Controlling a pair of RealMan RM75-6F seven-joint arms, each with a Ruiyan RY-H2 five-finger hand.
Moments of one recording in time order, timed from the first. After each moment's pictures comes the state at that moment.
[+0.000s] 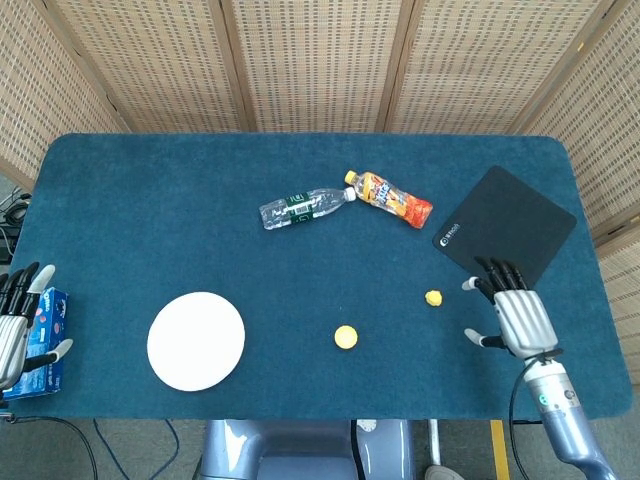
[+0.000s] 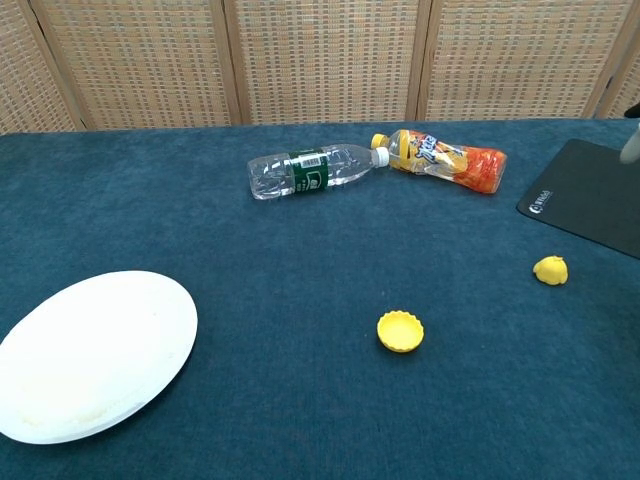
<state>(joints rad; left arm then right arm) -0.09 -1.15 -0.06 -1.58 1.51 1.52 0.06 0.31 -1.17 0.18 -1.79 -1.33 1.19 -0.18</state>
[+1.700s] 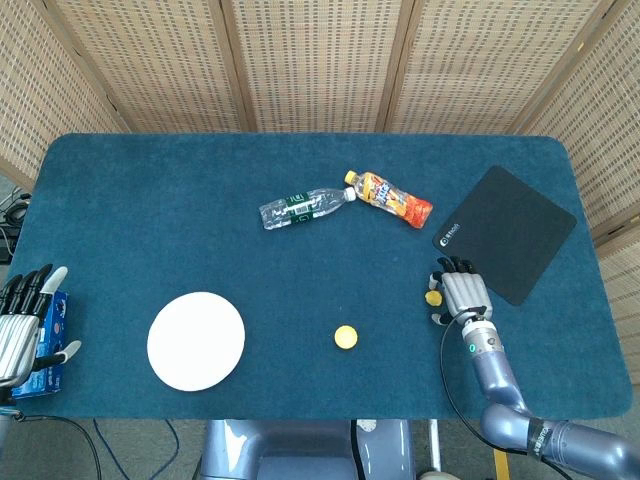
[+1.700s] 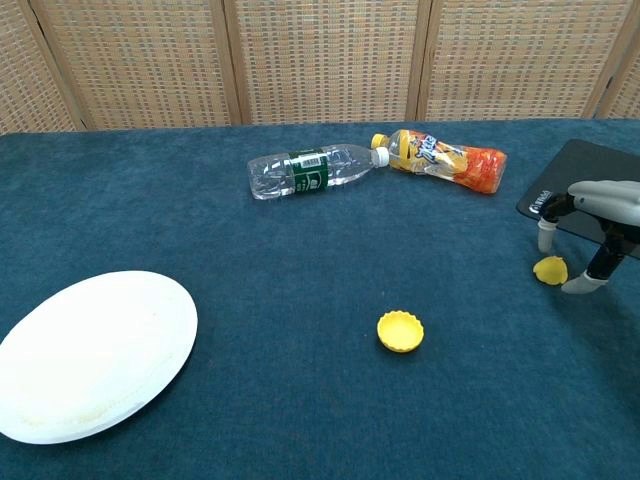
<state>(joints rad) -0.11 -1.16 -0.04 -1.57 1.52 1.48 0.05 0.62 -1.47 0.18 -1.52 -0.75 1.01 -0.56</state>
